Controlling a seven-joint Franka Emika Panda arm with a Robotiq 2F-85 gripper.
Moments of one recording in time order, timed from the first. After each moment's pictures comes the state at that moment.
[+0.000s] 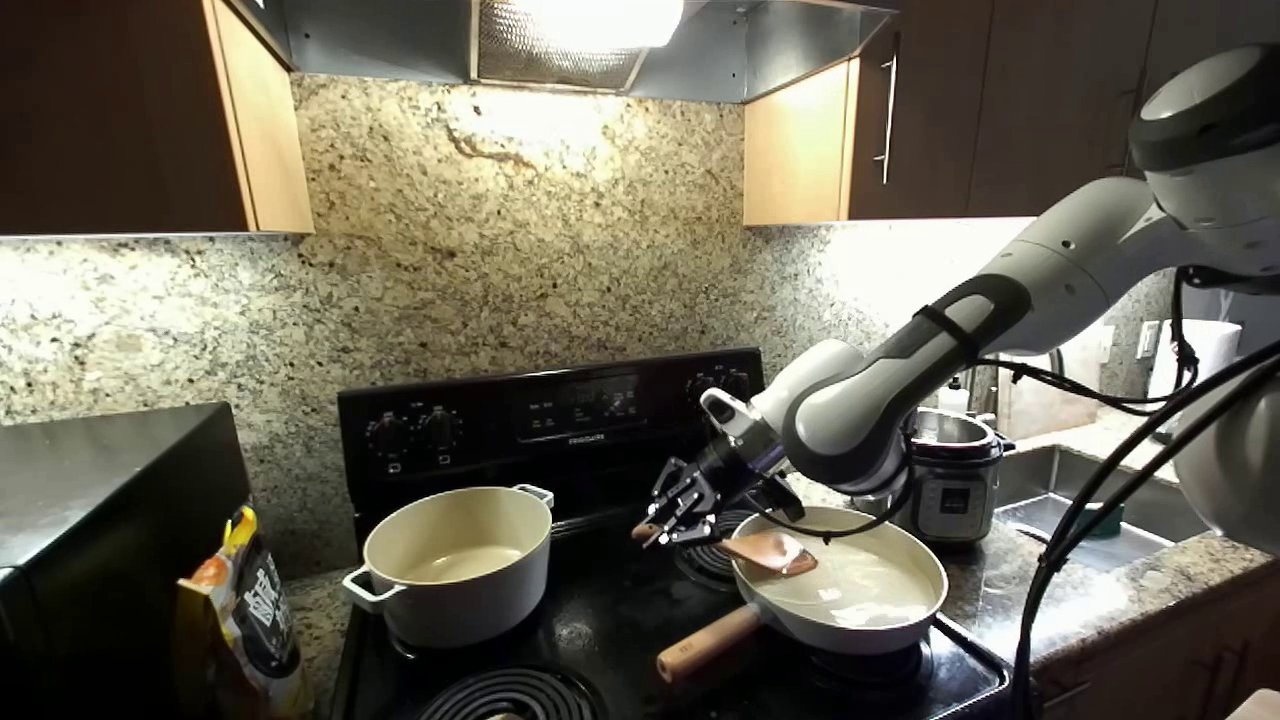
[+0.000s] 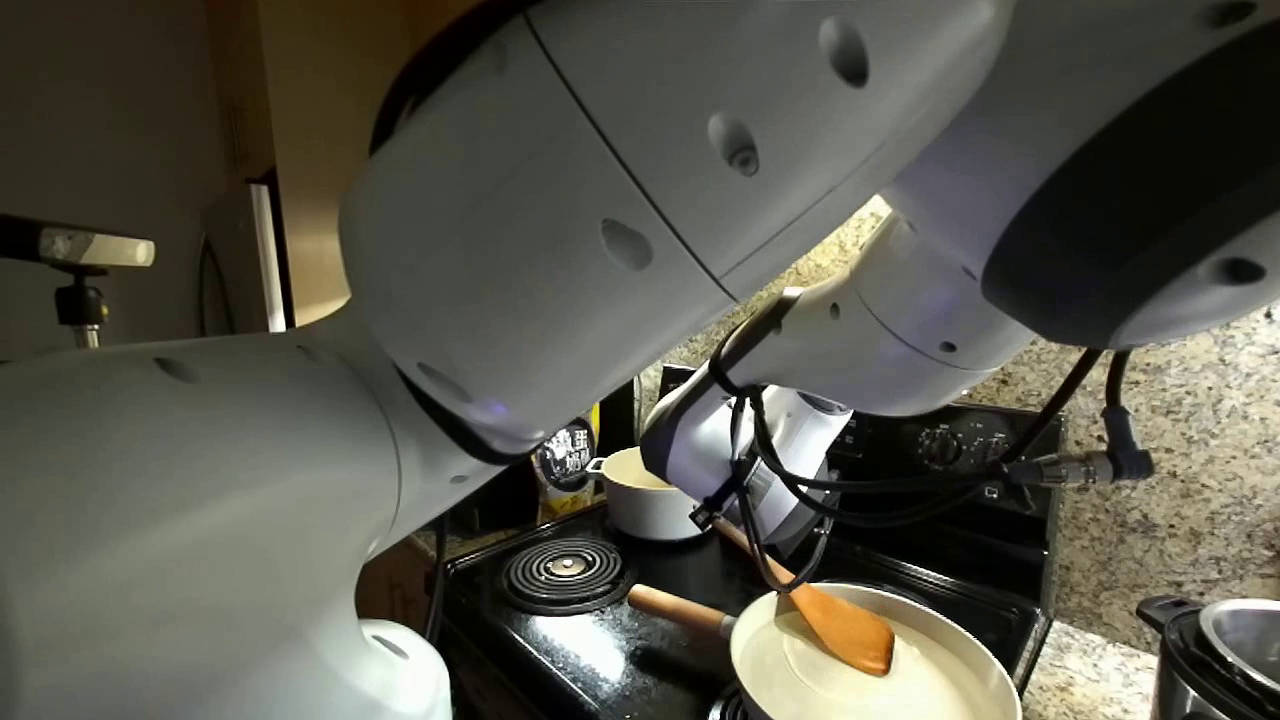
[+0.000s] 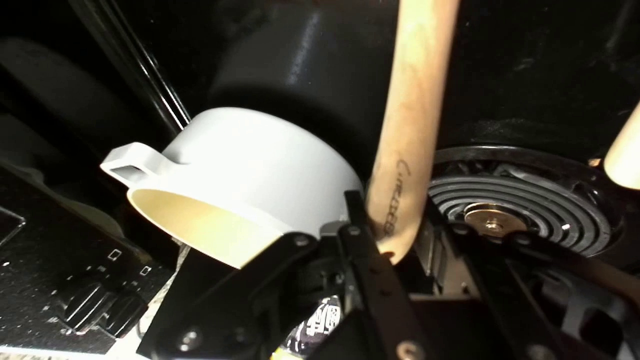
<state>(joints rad) -1.13 0.97 1.03 -2.43 -0.67 3.20 -1.31</state>
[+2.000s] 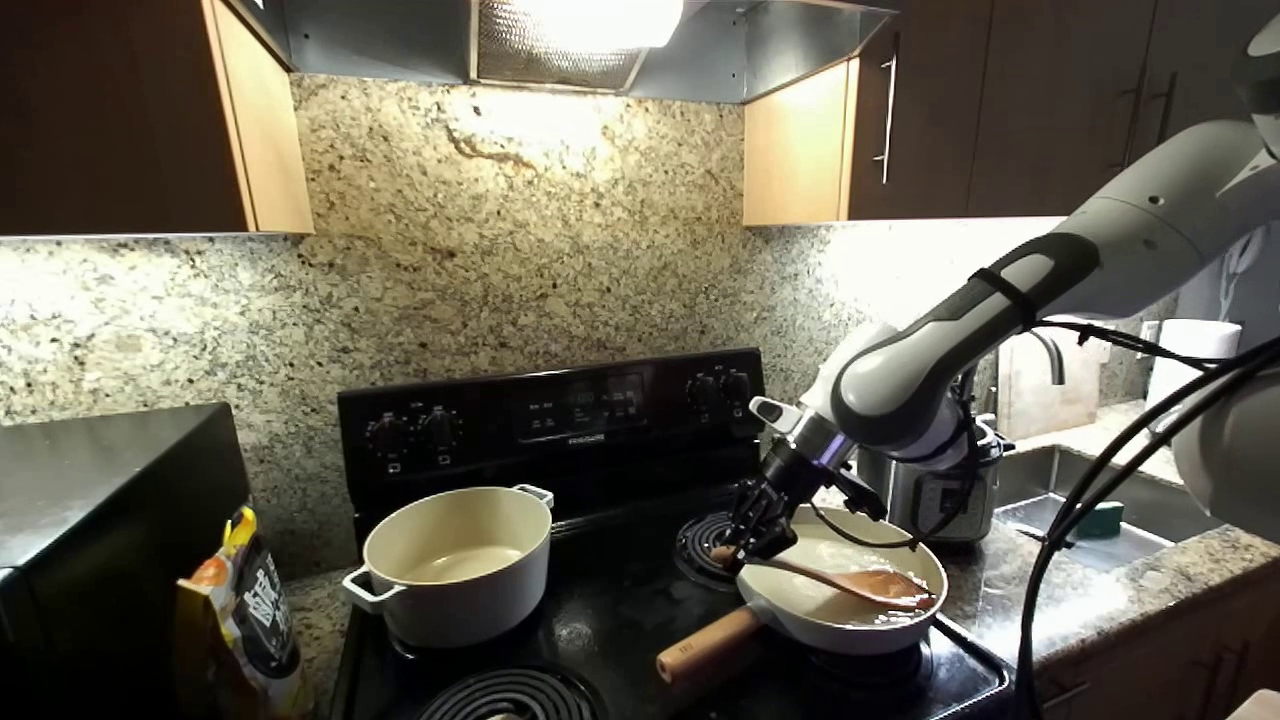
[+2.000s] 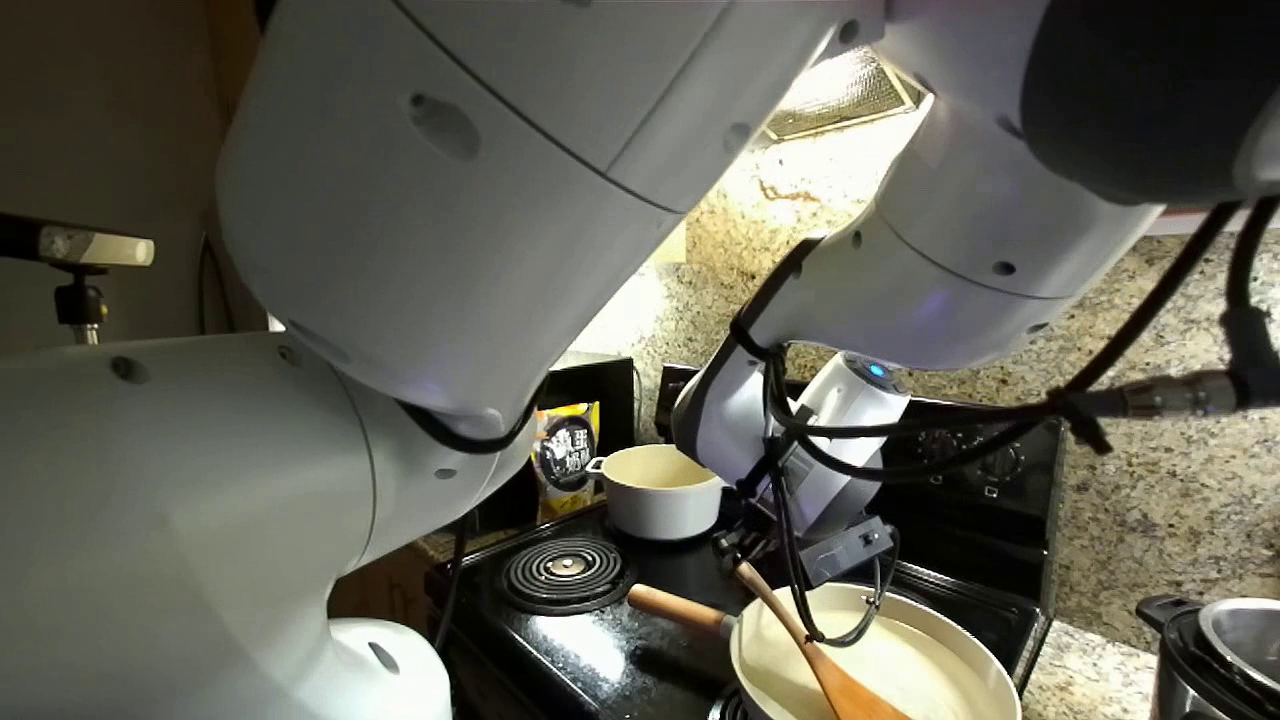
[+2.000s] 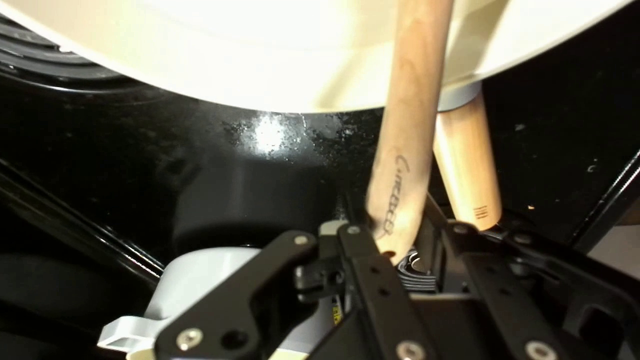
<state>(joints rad) -1.35 0.84 1.10 -2.52 -0.55 2.90 -1.15</state>
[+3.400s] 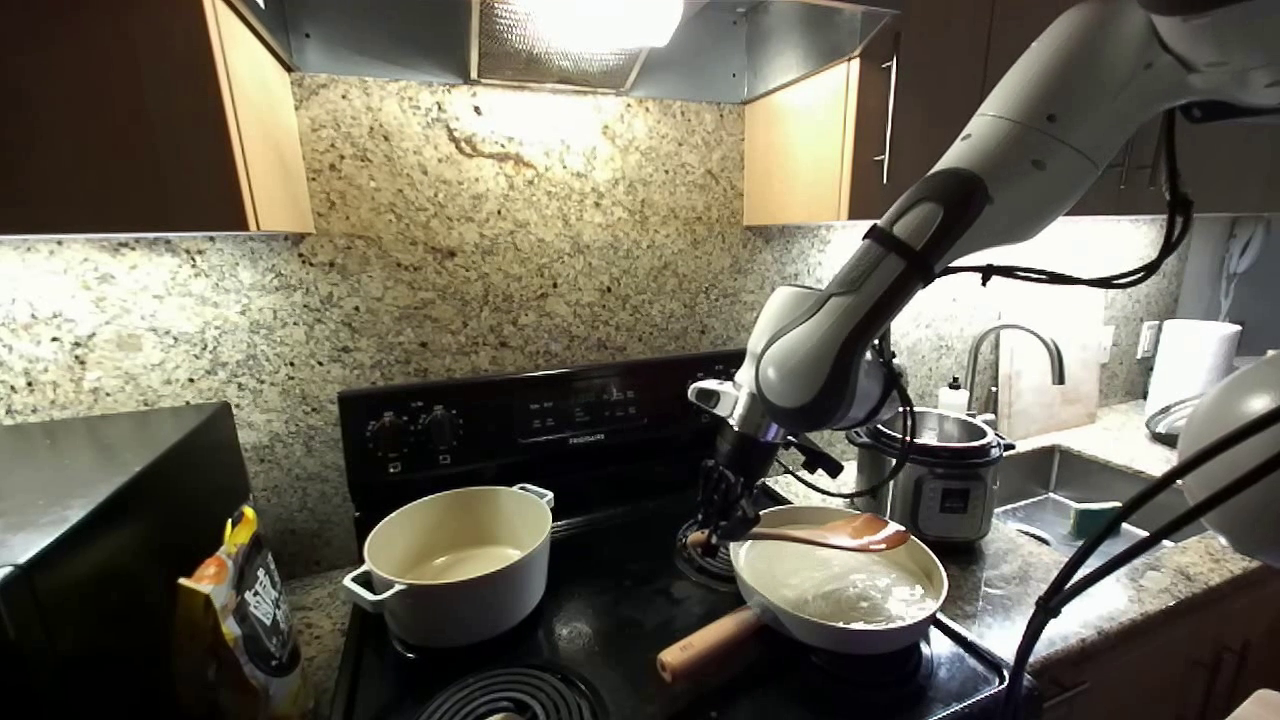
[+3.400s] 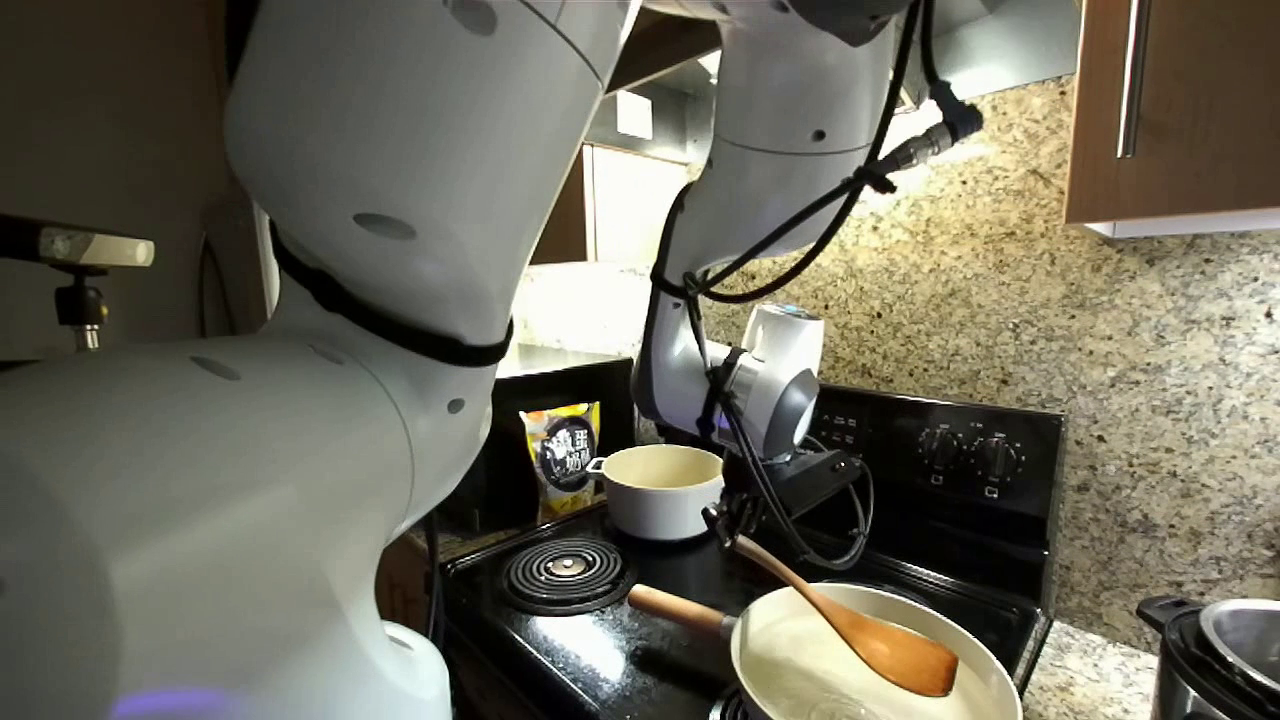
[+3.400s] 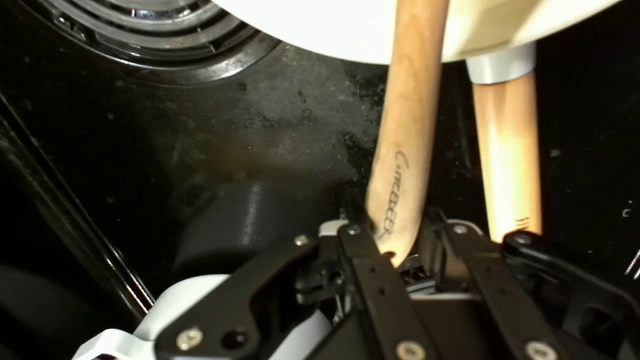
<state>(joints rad) -0.96 0.49 0.96 -2.46 -0.34 2.90 -1.14</state>
